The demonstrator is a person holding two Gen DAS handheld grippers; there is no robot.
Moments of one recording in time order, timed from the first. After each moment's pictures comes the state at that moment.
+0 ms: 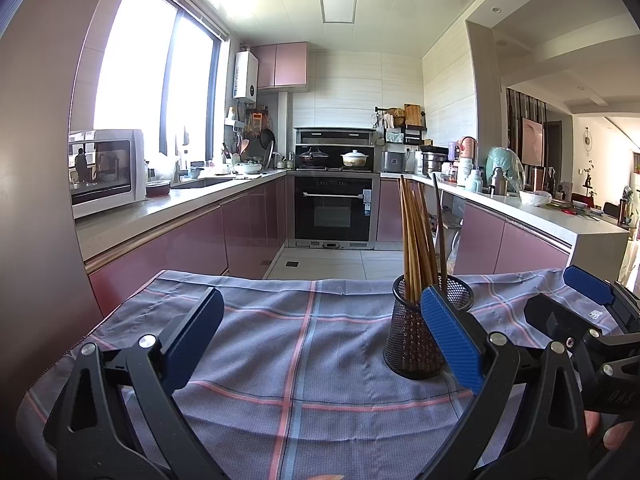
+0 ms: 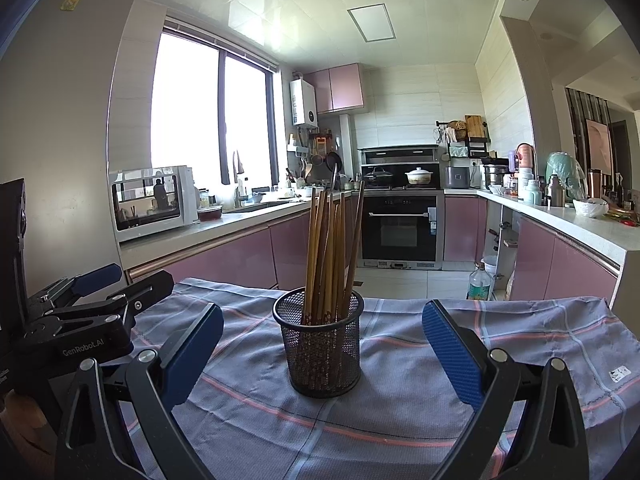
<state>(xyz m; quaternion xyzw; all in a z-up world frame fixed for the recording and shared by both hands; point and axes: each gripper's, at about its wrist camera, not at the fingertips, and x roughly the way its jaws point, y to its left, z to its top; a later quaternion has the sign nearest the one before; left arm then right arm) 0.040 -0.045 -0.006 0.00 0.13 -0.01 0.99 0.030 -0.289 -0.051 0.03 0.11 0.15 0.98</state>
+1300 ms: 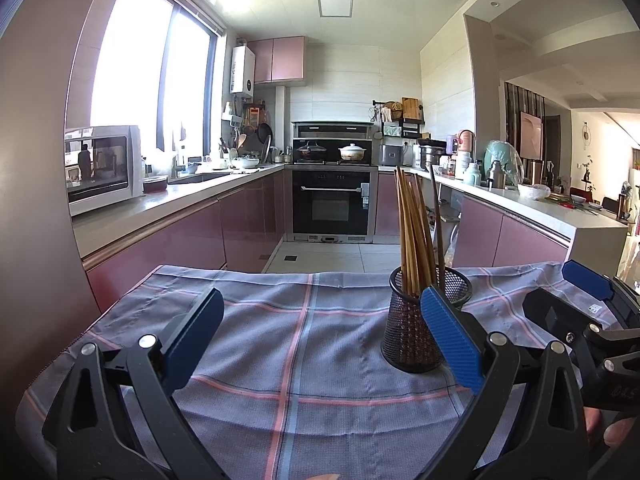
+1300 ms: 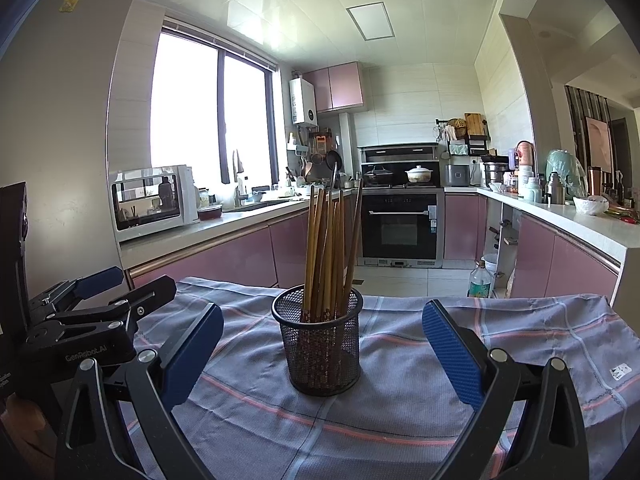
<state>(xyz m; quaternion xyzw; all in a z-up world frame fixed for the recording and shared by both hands) 0.040 -0.054 -0.016 0.00 0.14 -0.02 0.99 0.031 -0.289 -0.056 0.03 0.11 0.15 0.98</state>
